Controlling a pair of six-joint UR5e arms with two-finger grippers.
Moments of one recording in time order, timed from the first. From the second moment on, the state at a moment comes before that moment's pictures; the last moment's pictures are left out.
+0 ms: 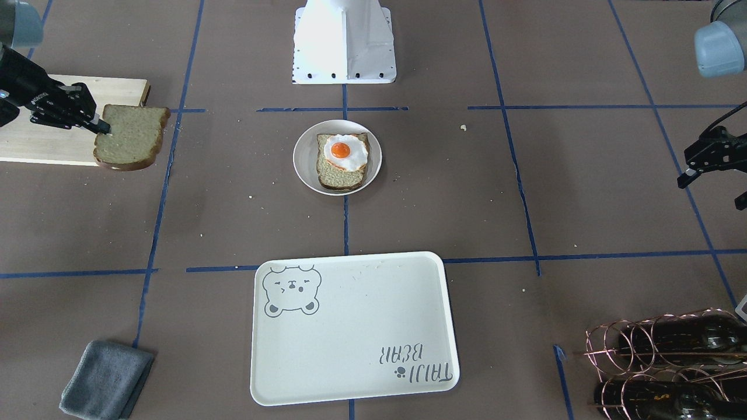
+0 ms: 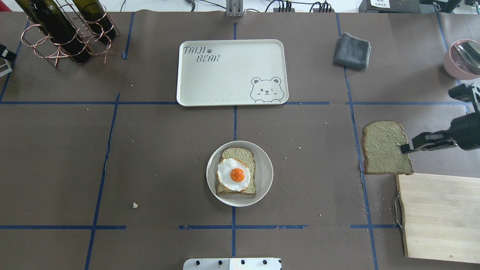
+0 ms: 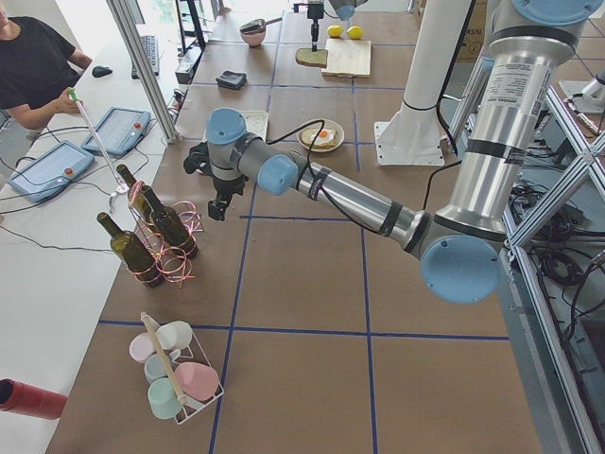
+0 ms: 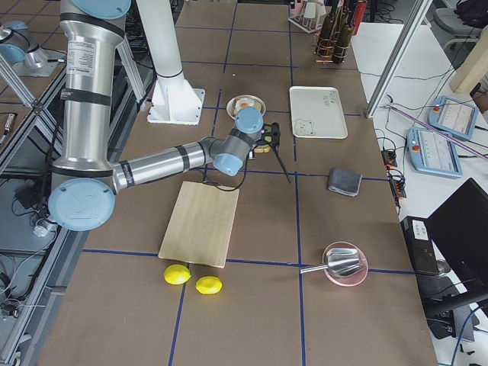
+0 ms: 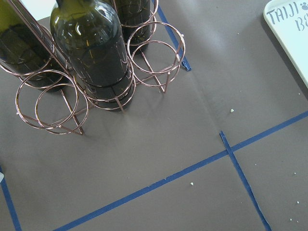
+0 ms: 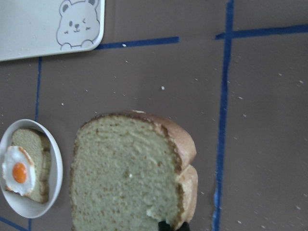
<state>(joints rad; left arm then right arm) -1.34 -1.80 -1.76 -1.70 -2.38 -0.13 0.98 -1.59 1.92 -0.87 2.46 1.07</state>
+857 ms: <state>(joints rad) -1.34 -1.80 -1.76 -1.70 -2.38 -0.15 0.57 -1.09 1.77 -1.12 2.12 1.32</state>
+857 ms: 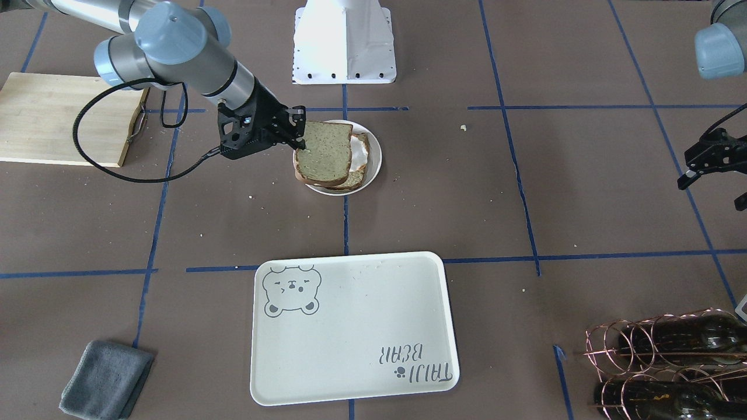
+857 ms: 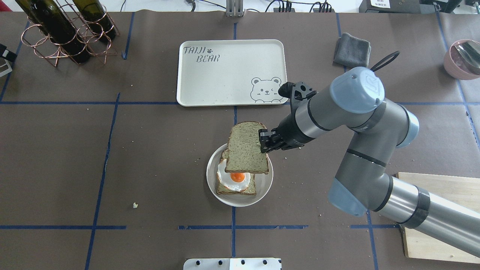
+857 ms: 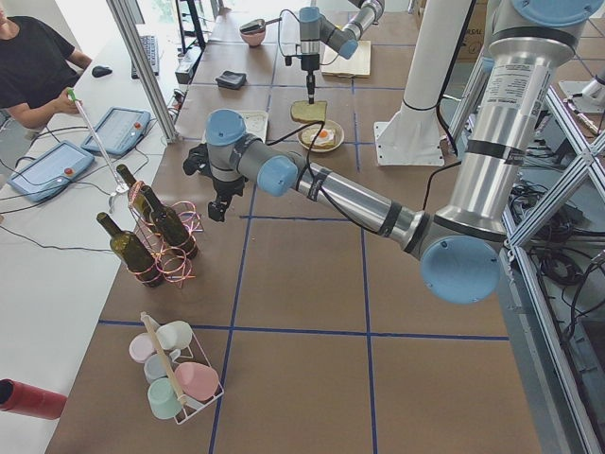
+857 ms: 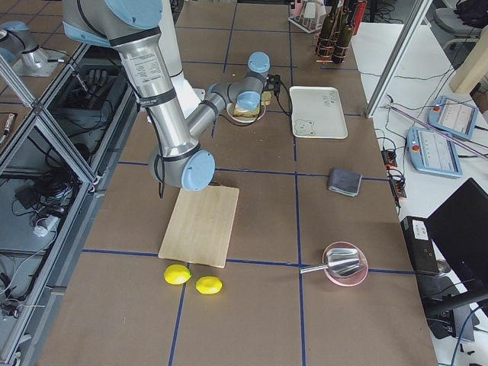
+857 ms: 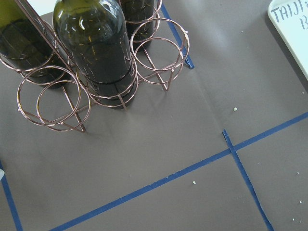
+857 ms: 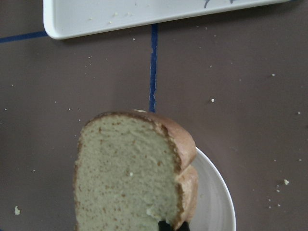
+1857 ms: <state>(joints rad) -1.34 -1.80 -1.76 -1.70 -2.38 -0.16 0.46 -1.06 1.70 -1.11 2.01 1.36</state>
